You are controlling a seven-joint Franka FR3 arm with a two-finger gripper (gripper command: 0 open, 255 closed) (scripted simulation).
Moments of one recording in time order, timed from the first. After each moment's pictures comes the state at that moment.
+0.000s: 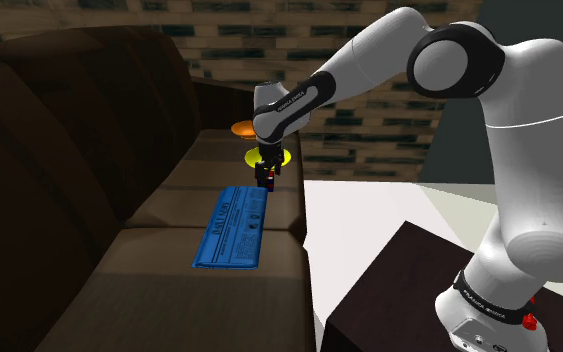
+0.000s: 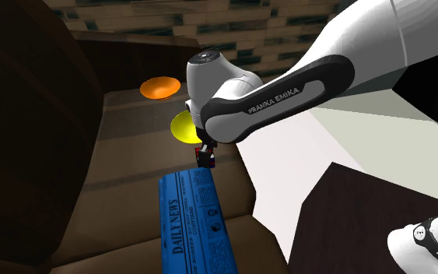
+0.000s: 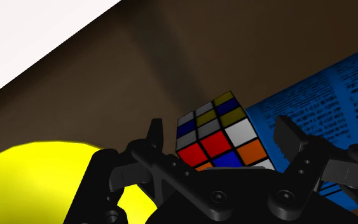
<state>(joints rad) 0.09 0.50 -0.01 -1.75 0.00 2.24 -0.16</state>
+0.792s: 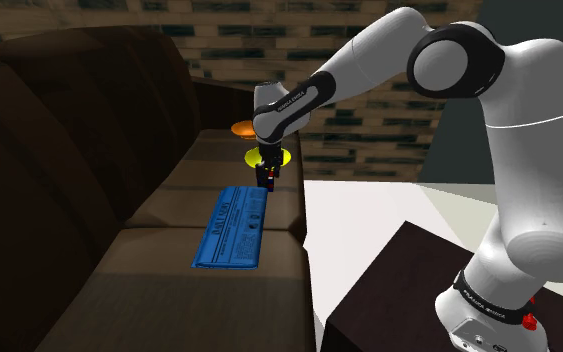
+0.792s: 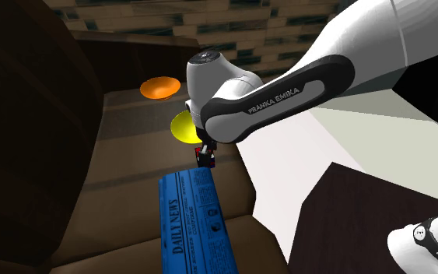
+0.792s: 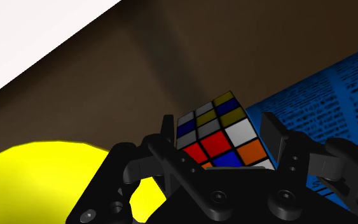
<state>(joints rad) 0.09 0.50 -0.01 -1.75 0.00 2.24 -0.16</state>
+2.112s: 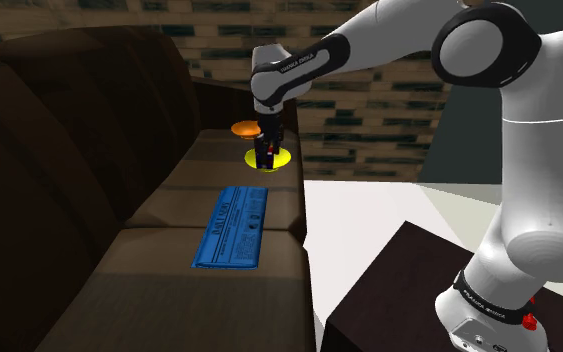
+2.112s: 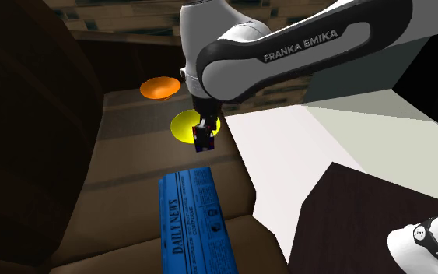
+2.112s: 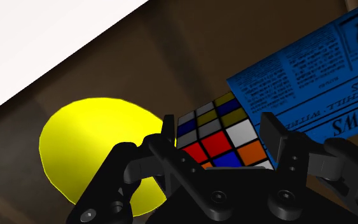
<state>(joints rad) 0.09 0.38 -0.01 -1.66 0.00 2.04 -0.16</state>
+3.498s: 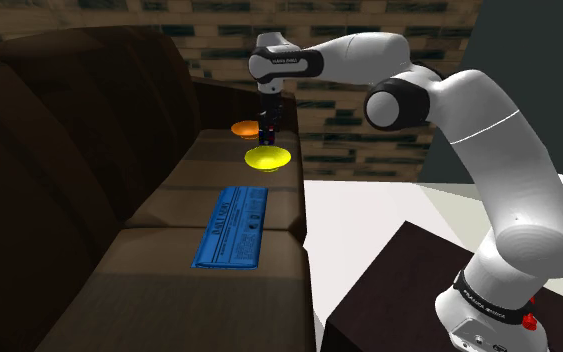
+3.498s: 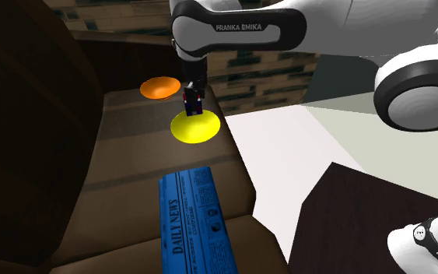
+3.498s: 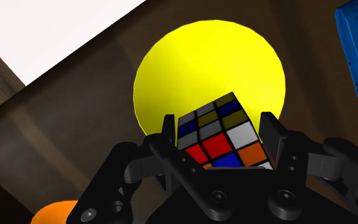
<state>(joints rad) -0.05 0.84 -0.05 -0.87 0.03 1.70 -0.32</state>
